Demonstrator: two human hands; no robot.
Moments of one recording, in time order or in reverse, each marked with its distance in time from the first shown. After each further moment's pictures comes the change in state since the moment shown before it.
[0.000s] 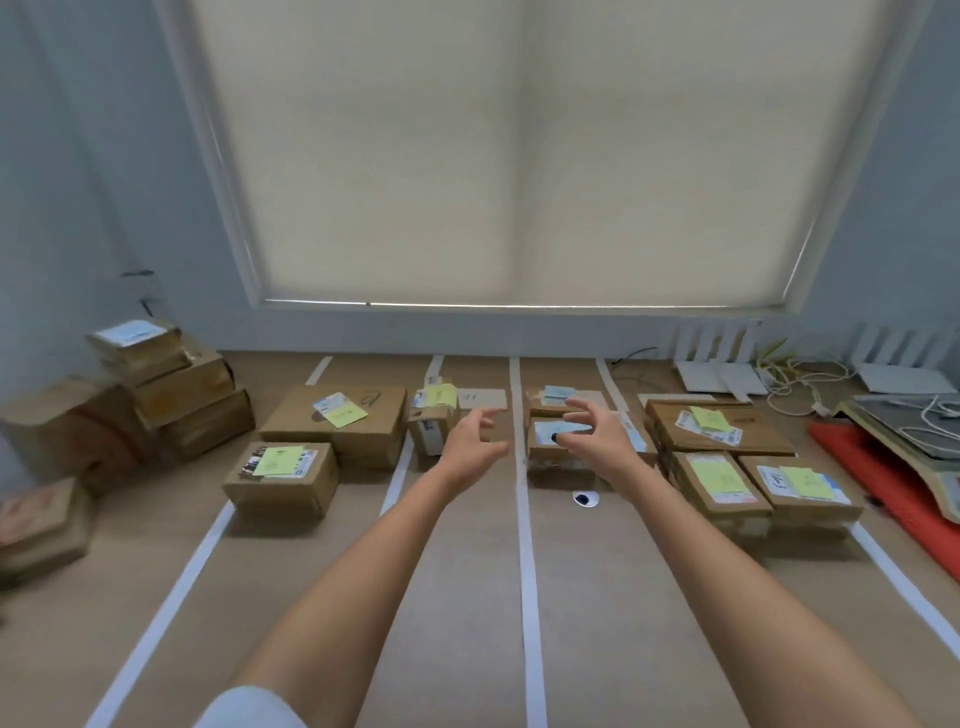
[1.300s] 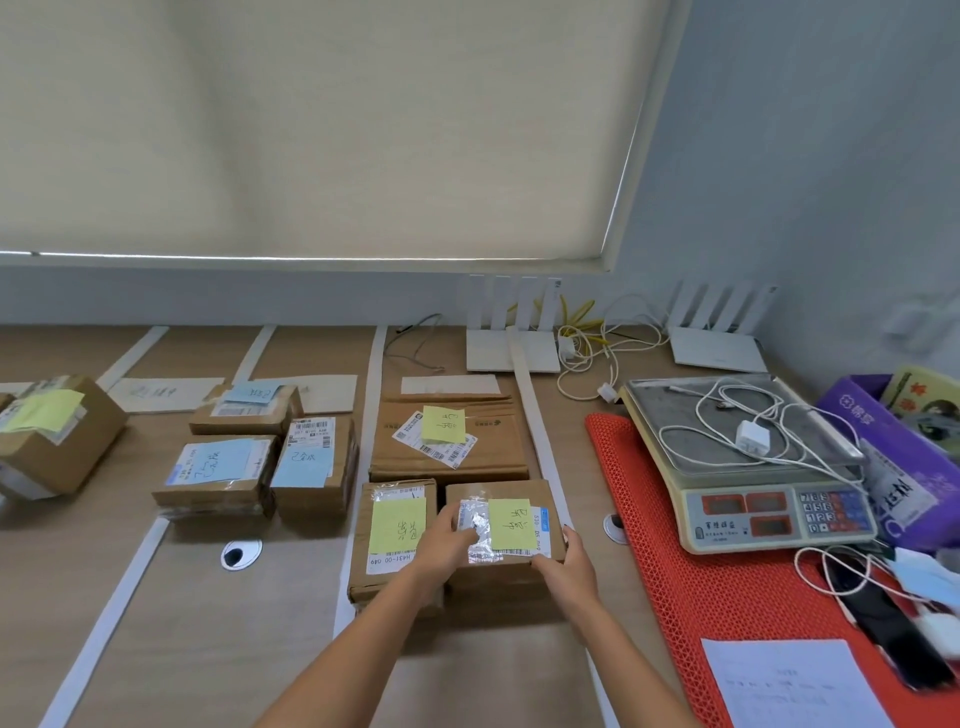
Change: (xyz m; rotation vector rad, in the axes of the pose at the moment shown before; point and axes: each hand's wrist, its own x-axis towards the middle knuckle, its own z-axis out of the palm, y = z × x) left_hand 0.192 0.079 0.542 -0.172 -0.251 -0.467; right_hand 0.098 0.388 -0.394 0.041 0.150 0.588
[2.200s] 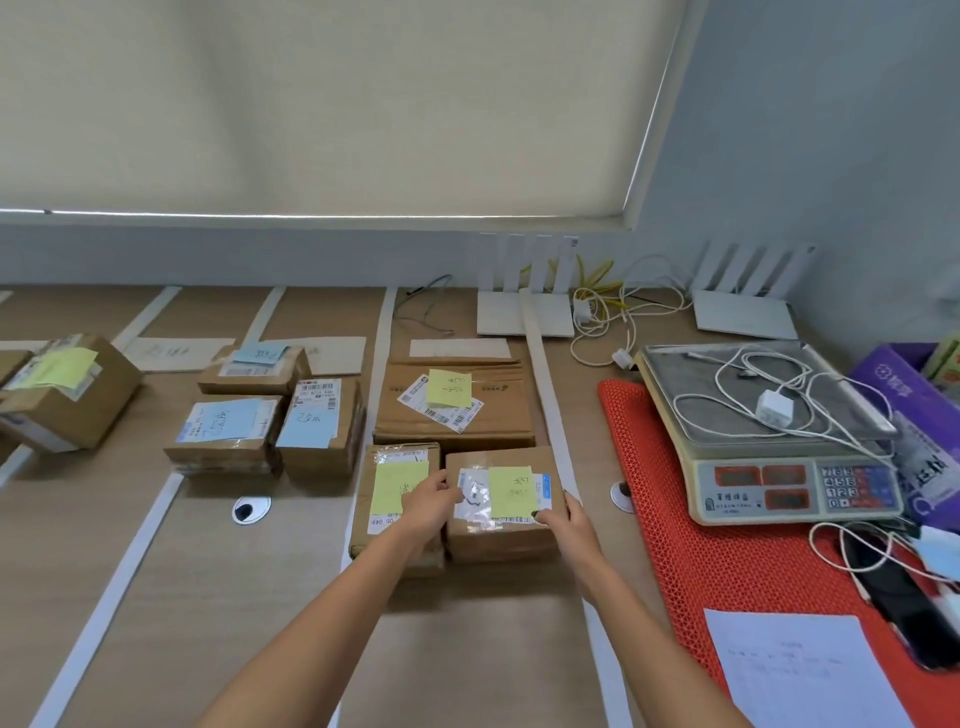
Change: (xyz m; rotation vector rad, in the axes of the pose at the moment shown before) left_hand 0.012 -0.007 -0.011 0.037 0.087 -0.099; right_hand 0.013 0.002 -0.009 0.119 -0.136 0.037
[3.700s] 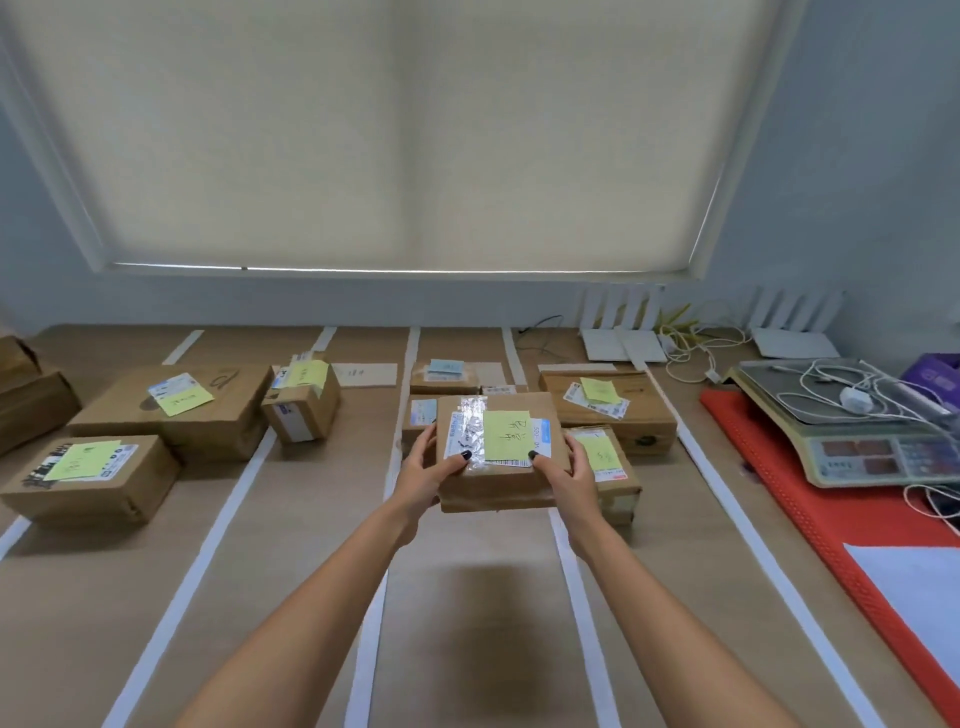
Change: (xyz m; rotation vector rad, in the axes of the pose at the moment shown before) left_hand -0.164 -0.130 -0.334 -0.383 -0.014 0.306; right_hand -0.216 -0.072 0.314 0.225 0.096 -0.361
